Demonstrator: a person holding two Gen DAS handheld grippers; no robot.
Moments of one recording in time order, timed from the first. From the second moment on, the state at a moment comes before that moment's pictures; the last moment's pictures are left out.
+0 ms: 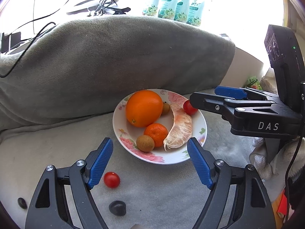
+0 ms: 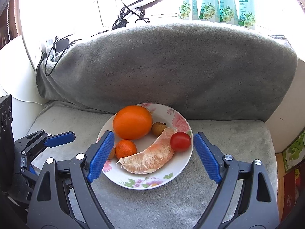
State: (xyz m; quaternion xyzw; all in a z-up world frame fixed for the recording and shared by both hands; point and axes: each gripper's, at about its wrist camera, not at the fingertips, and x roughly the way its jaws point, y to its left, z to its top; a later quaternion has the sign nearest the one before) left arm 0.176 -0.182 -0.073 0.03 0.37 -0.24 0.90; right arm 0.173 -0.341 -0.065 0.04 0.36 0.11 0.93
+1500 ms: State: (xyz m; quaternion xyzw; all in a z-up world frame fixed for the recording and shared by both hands) left arm 0.135 -0.057 -0.062 -0.03 0.36 -0.15 0.92; right arm 0.119 -0.268 -0.052 0.01 0.34 0.19 0.92
